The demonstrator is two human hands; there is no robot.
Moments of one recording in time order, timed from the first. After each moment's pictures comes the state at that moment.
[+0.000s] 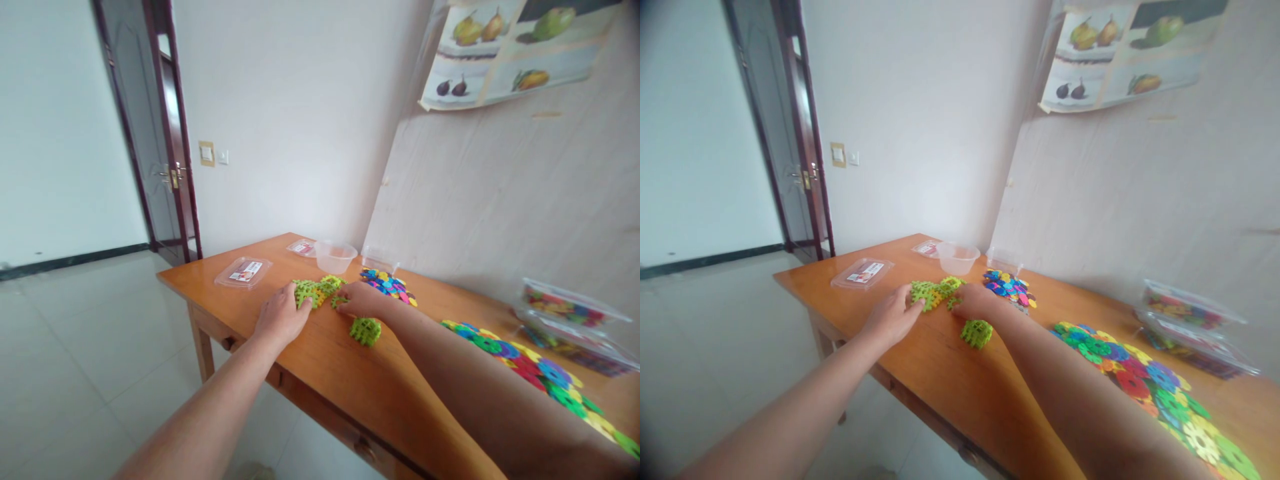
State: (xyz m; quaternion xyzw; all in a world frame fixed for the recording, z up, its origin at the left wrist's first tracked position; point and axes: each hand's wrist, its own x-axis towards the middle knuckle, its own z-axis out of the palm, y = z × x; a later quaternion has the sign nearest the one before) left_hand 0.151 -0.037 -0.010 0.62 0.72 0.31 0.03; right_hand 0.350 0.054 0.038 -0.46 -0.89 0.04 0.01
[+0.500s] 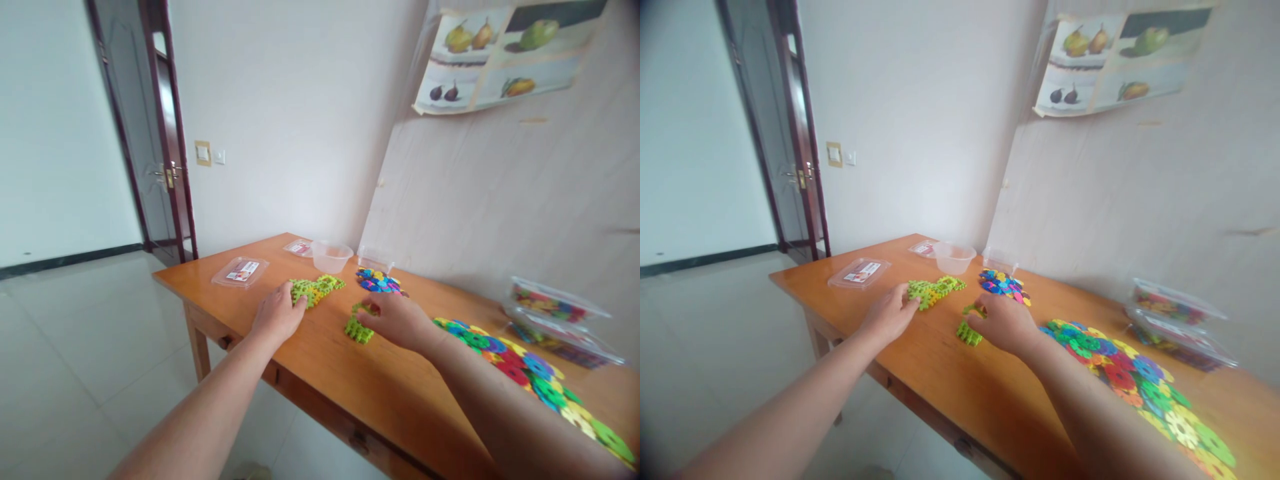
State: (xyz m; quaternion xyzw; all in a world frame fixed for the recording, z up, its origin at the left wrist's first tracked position) left_hand 0.148 -0.031 -0.017 0.62 0.71 0.33 0.03; right_hand 0.408 -0.017 0.054 -0.53 -0.84 -0.01 0.07
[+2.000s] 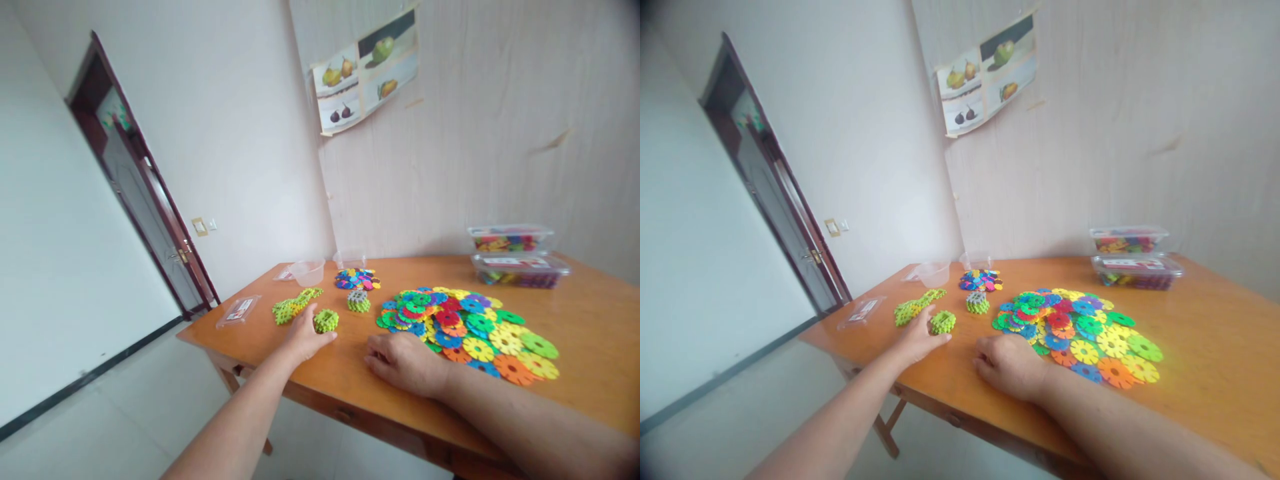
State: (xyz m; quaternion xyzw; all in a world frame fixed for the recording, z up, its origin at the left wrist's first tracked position) left_hand 0.250 -0.052 -0.012 0.70 0.63 0.32 0.13; right_hand 0.515 -0.109 0.003 -0.42 -0.89 0.05 0.18
